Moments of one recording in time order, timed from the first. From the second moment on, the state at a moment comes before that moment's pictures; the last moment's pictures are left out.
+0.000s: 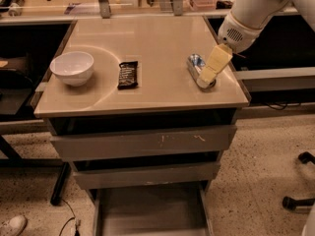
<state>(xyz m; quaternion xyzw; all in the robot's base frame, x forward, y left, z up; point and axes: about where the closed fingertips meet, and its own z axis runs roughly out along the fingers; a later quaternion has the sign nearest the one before) 0.612 -0.168 0.892 -0.46 0.87 0.06 0.14</state>
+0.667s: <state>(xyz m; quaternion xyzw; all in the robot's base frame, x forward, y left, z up) 0.644 -0.136 0.871 -0.45 0.88 0.05 0.13</state>
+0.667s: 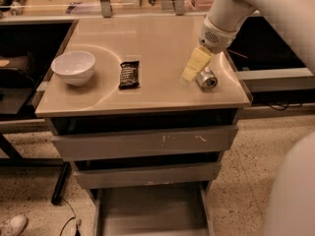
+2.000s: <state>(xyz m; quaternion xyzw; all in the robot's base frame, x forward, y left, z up) 0.705 -0.162 0.820 -0.41 0.91 -0.04 0.09</state>
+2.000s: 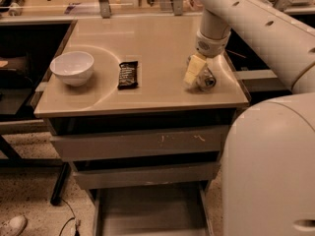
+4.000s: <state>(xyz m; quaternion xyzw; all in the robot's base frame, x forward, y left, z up) 0.649 -0.182 0.841 -0.40 0.91 -0.06 0.07</state>
